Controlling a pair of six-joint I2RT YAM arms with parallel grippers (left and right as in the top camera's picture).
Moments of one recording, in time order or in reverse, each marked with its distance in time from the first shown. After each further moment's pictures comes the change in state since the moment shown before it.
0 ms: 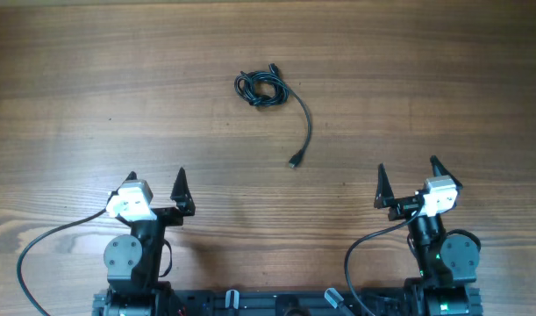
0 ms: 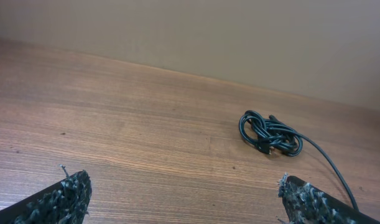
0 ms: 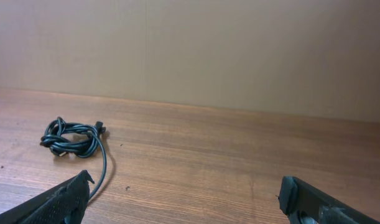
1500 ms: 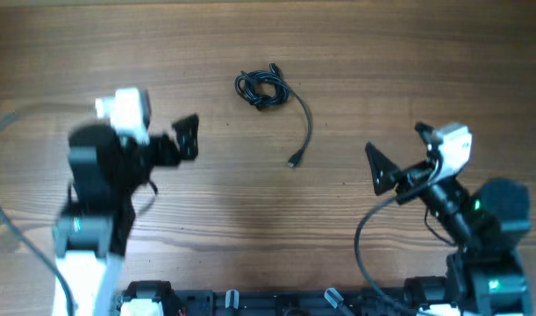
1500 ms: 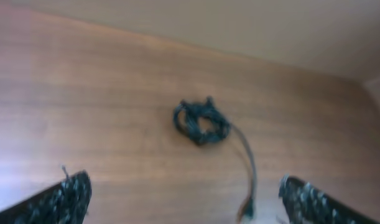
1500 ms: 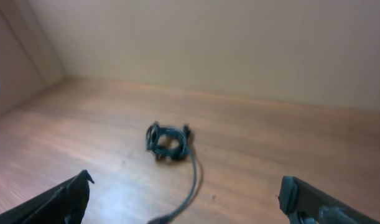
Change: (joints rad) left arm 0.000 0.948 0.867 -0.309 0.286 -0.038; right arm 0.000 0.584 0.690 -0.354 -0.323 0.087
